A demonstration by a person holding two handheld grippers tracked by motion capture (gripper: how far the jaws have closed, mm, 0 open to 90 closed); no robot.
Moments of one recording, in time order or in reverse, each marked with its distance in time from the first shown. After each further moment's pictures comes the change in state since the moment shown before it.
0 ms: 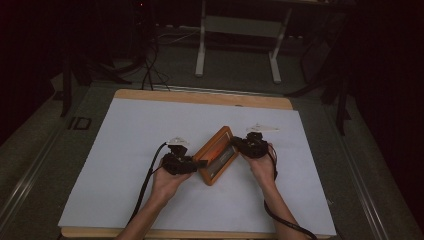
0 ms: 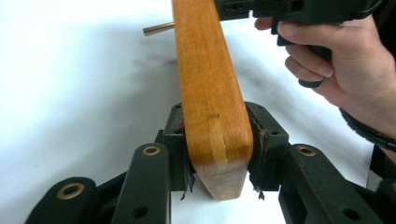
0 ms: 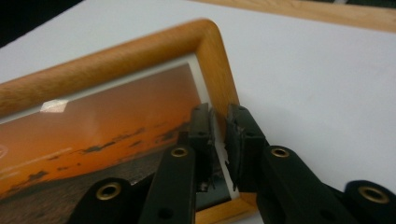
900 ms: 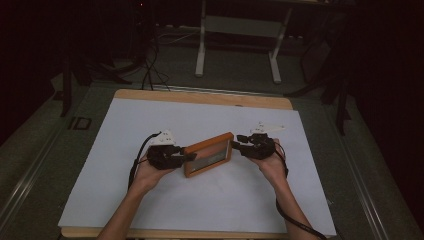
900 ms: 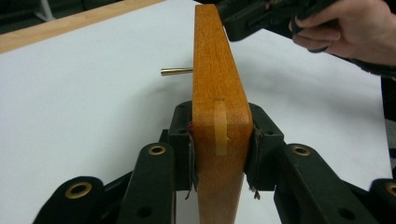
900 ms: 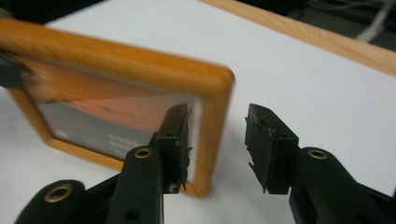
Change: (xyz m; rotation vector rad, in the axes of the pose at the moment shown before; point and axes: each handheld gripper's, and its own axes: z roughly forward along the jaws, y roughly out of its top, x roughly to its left) left arm 0.024 0.006 -0.037 -0.090 -0.047 0.342; right arm 0.006 0.014 -0.029 0.005 0.100 -0.181
